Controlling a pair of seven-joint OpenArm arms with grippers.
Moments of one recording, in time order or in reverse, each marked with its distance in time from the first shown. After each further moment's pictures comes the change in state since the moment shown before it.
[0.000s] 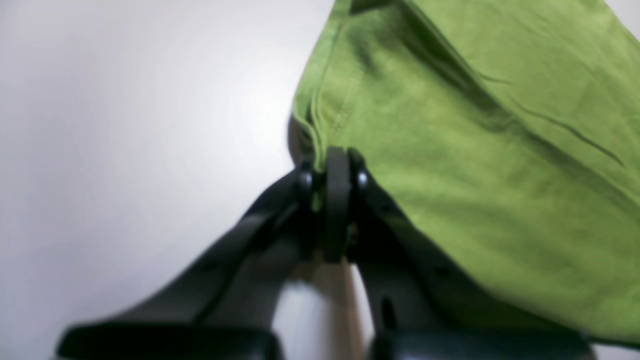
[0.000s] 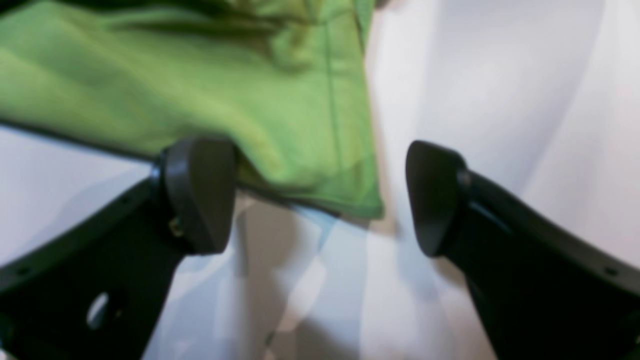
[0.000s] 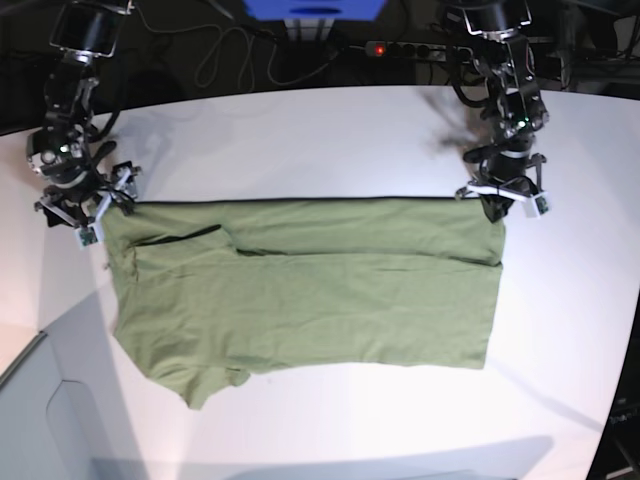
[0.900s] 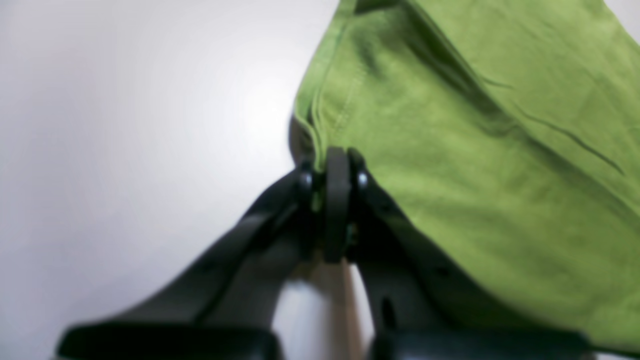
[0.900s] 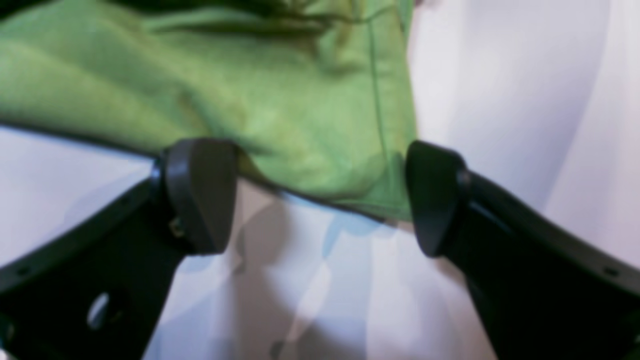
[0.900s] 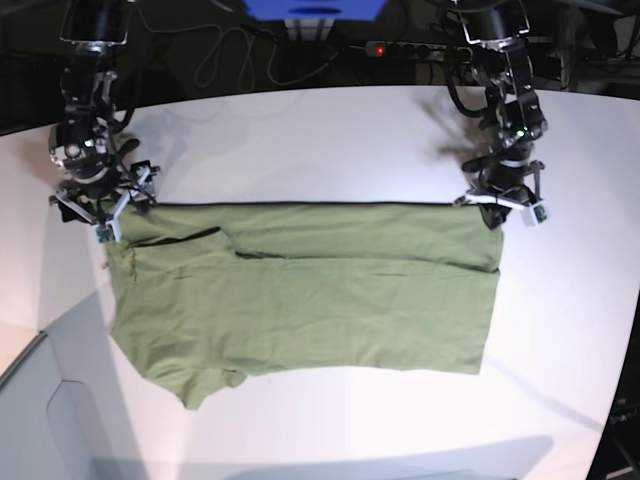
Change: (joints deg) left arm -2.8 0.5 0.1 -0.5 0.3 0.5 1.6; right arm -2.4 -1.2 -7.3 2.3 0.0 -11.0 0.4
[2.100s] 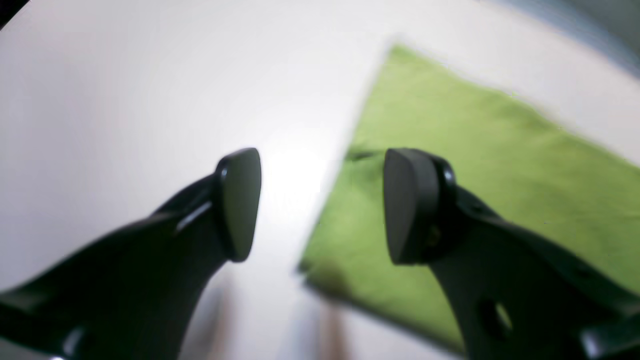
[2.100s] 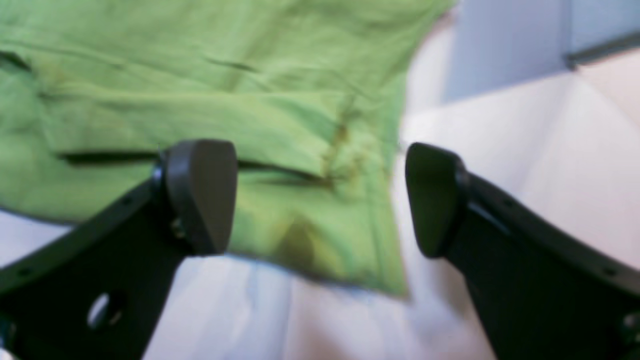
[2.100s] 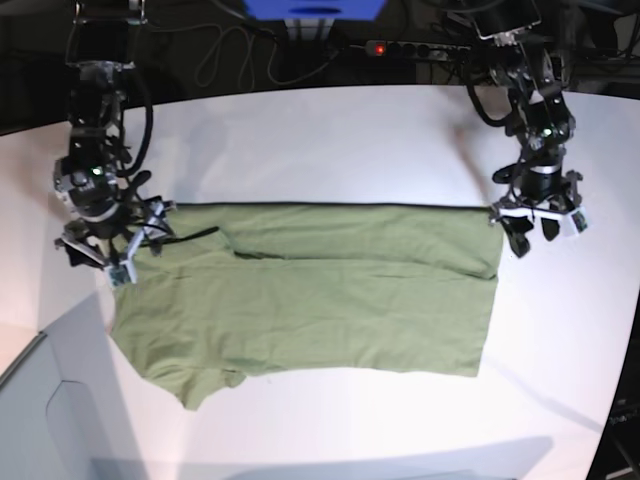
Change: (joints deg) left arm 1.0 -0.2 -5.0 12.5 0.7 0.8 1.8; right arm 6.1 -0.9 -4.5 10.4 -0.3 0.0 -10.7
